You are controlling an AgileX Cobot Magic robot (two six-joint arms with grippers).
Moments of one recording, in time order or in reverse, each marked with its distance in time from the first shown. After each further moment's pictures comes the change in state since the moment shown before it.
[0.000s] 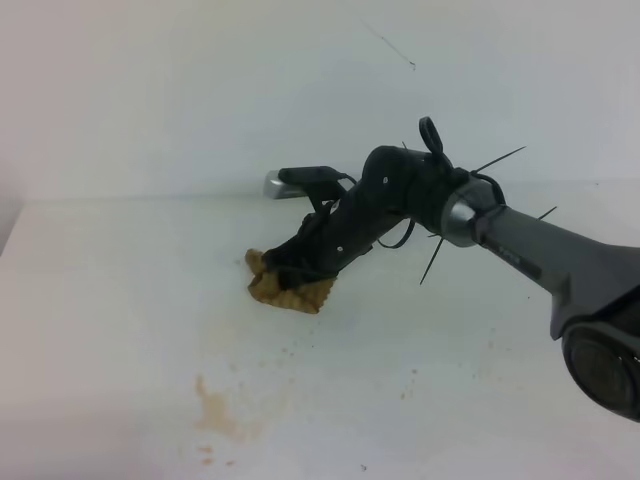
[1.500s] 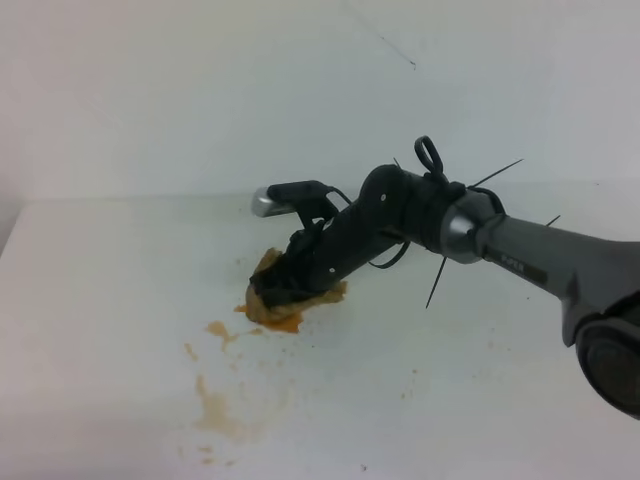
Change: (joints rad) left arm 0.000 0.004 -0.005 0.000 0.004 0.000; right arm 0.021 -0.106 0.202 0.190 -0.159 -0.197
